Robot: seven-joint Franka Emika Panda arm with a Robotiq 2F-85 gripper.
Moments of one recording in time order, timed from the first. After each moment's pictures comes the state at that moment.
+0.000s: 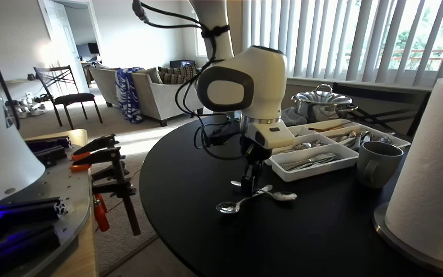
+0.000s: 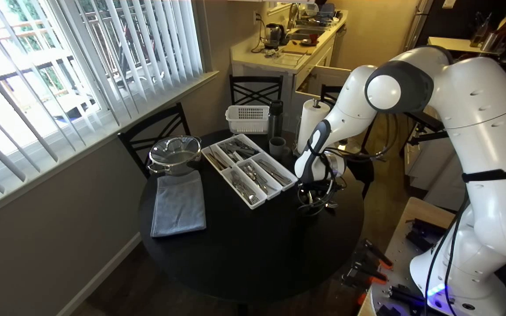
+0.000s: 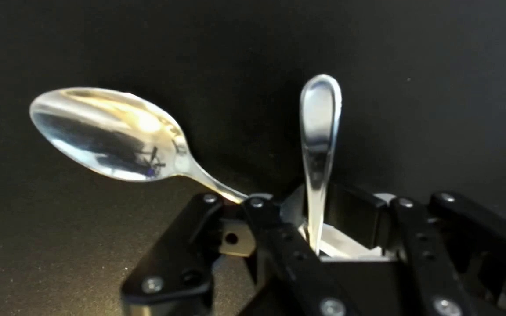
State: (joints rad) arm -0.15 0.76 -0.09 -2.21 0.44 2.92 0.34
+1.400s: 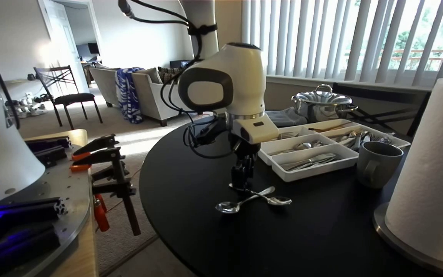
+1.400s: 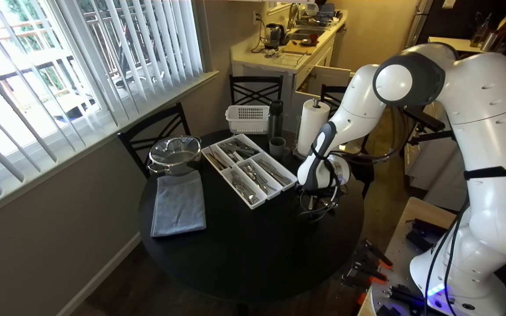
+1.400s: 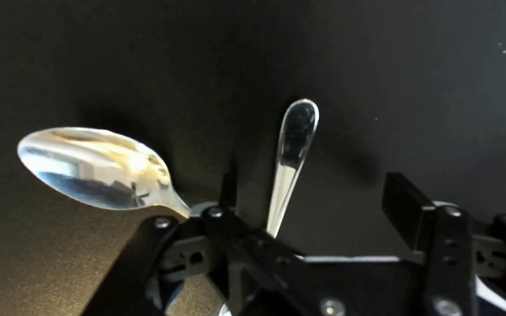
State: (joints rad) arm -0.22 0.73 0.04 -2.32 0.44 3.11 0.32
